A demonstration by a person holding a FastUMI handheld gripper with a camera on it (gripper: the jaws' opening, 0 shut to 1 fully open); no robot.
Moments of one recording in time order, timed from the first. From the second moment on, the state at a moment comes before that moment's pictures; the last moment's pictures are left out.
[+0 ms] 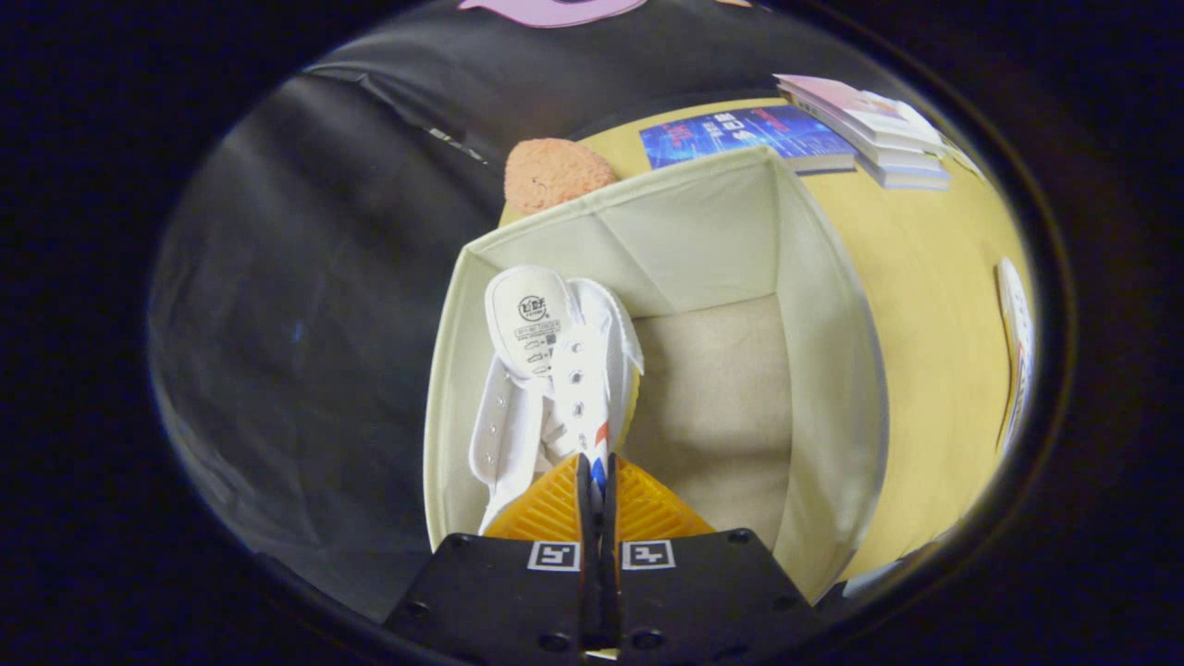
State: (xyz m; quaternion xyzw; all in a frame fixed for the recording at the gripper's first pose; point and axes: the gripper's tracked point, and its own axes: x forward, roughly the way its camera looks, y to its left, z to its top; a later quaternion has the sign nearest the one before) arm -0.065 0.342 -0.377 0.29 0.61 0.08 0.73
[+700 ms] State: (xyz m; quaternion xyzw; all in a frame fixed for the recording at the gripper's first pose) arm -0.095 0.356 -0.405 0.26 0.70 0.06 0.66
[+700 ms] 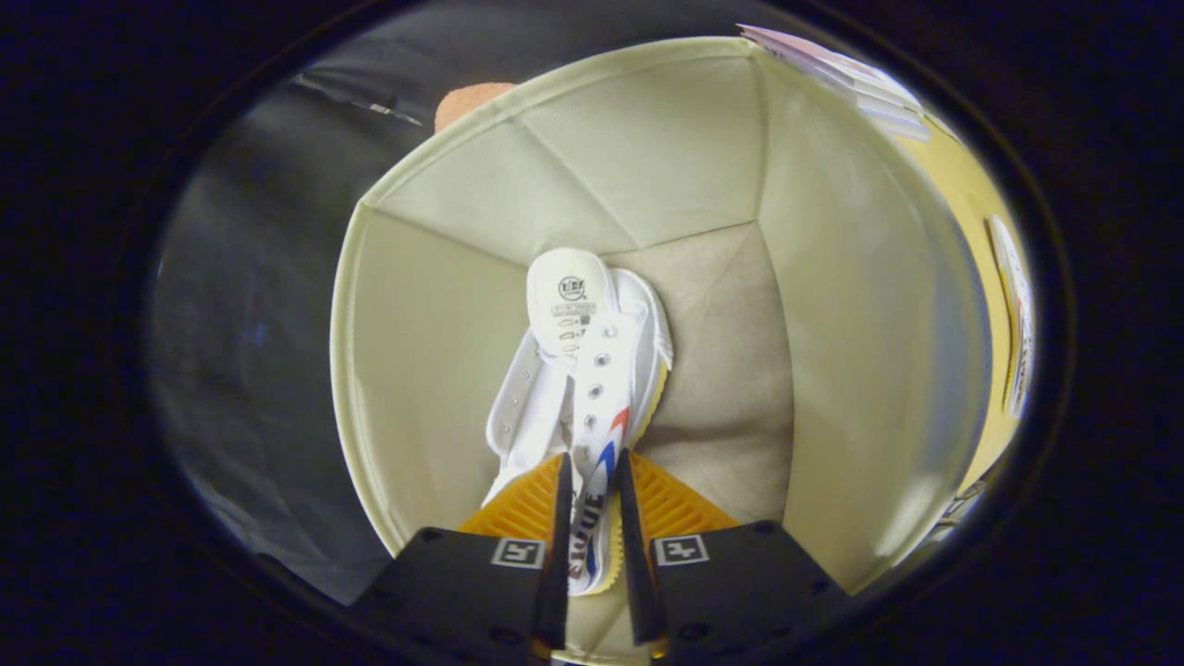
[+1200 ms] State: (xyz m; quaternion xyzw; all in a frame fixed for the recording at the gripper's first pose) arm -0.053 0.286 -0.332 0.35 0.62 0.08 0.70
